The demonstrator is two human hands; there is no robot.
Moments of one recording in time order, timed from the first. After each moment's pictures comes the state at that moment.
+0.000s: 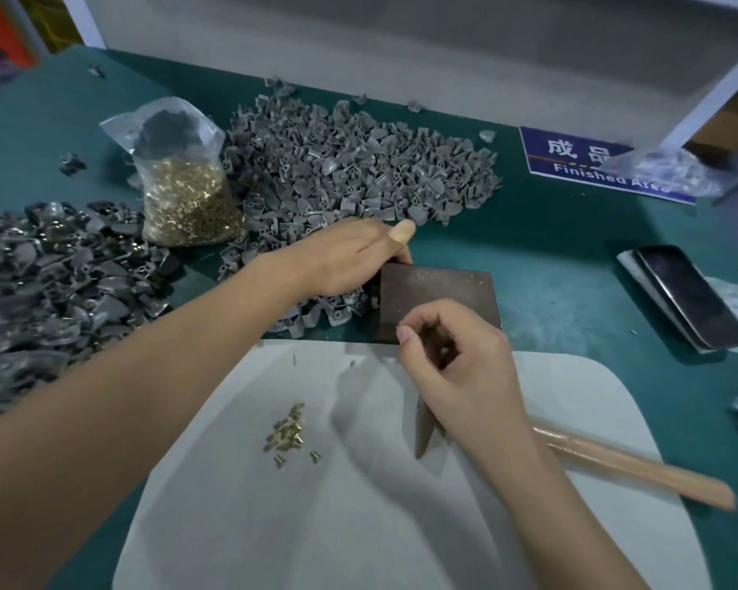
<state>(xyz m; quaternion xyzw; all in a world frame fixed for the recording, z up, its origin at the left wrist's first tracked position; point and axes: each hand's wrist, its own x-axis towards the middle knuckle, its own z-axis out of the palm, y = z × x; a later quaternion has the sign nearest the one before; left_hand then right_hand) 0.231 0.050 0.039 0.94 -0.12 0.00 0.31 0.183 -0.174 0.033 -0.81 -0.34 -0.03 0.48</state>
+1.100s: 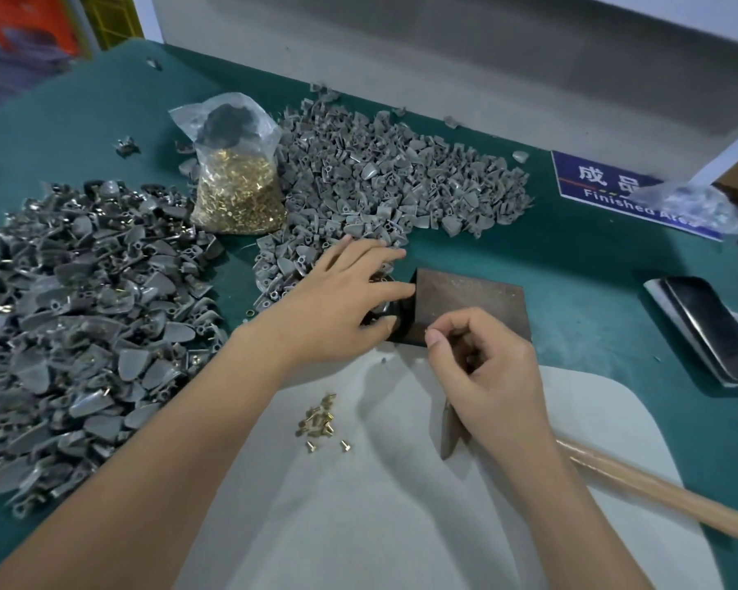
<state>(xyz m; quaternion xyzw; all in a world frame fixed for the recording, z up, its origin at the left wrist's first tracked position) 0.141 0.048 0.023 0.99 -0.06 0.09 0.13 0.181 -0.171 0.028 -0.81 -0.35 -0.03 0.47</state>
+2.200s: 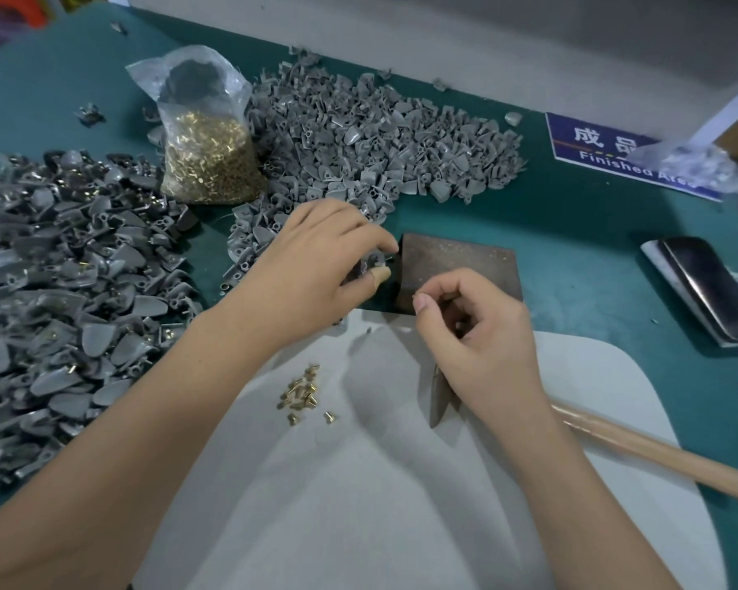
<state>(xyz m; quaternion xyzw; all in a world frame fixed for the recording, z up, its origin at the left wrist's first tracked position) 0.127 0.038 0.038 0.97 -0.03 0.20 0.15 0.182 -0.171 0.027 -0.80 -0.34 -0.02 0.49</state>
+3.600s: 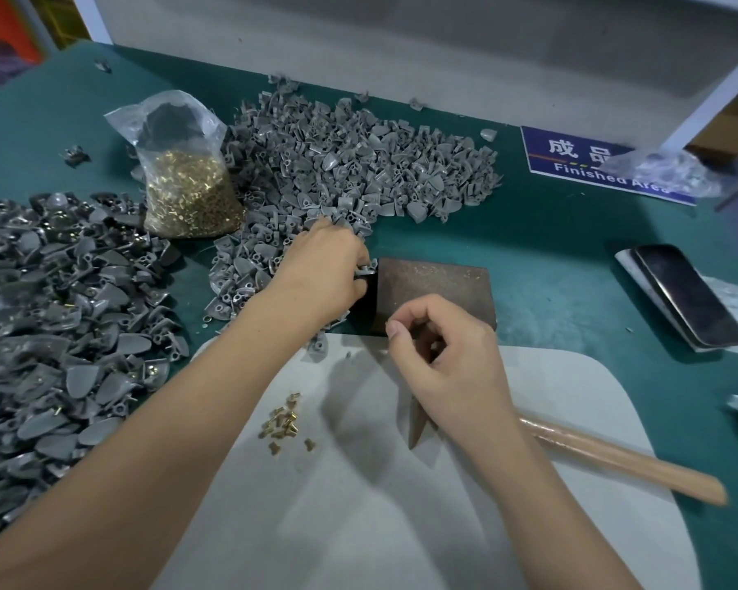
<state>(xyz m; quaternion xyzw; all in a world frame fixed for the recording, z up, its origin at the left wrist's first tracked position) 0.183 0.023 0.053 0.98 0.11 0.04 0.15 0.179 -0.171 0.033 -0.81 -0.33 0.00 0.48</state>
